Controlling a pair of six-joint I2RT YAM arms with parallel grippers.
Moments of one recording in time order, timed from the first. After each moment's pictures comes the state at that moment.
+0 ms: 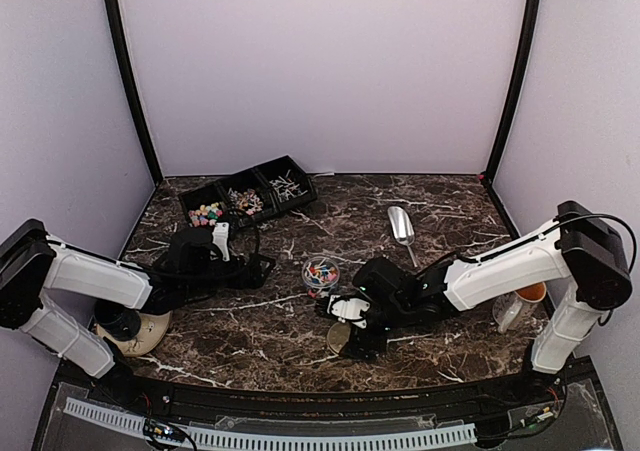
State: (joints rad) left arm -0.71 1.41 0.48 0.47 -0.05 -0.50; right arm 1.12 1.68 0.83 -0.14 -0.09 -0.26
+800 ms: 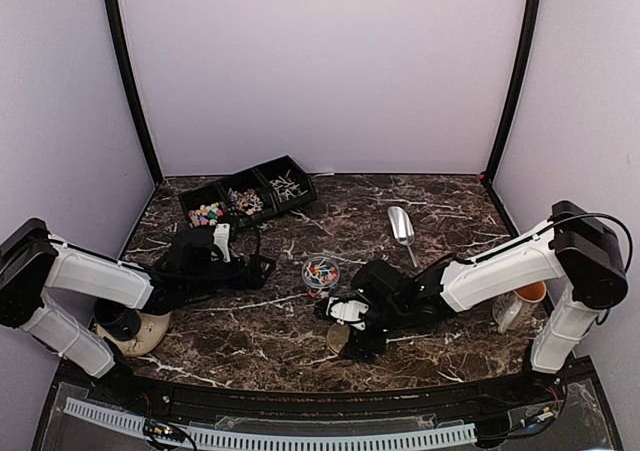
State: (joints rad) left arm -0.71 1.42 0.48 0.47 -0.04 -0.50; right arm 1.12 1.70 0.84 -0.14 -0.10 -0.25
